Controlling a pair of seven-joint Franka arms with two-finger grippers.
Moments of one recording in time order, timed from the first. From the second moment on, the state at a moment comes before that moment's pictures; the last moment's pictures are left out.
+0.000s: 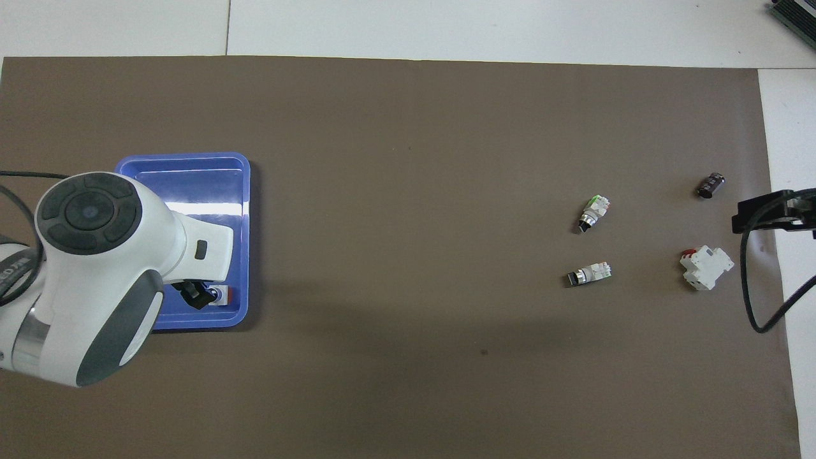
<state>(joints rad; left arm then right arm) -0.21 -0.11 -0.12 -2.03 0.22 1.81 0.48 0.00 -0.06 -0.03 -1.57 -0.05 1.47 0.07</state>
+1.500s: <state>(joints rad) 0.02 0.00 -0.09 -1.42 0.00 1.35 0.01 0.00 -0.05 -0.03 -1.55 -0.05 1.45 0.10</state>
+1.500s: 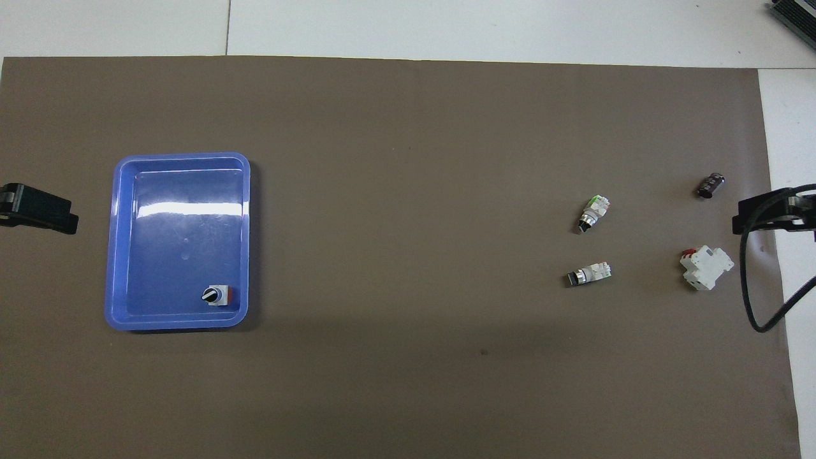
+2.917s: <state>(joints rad) 0.00 -0.12 -0.08 -1.56 0.00 1.40 -0.09 0.00 -0.05 -0.03 -1.55 -0.05 1.45 0.10</state>
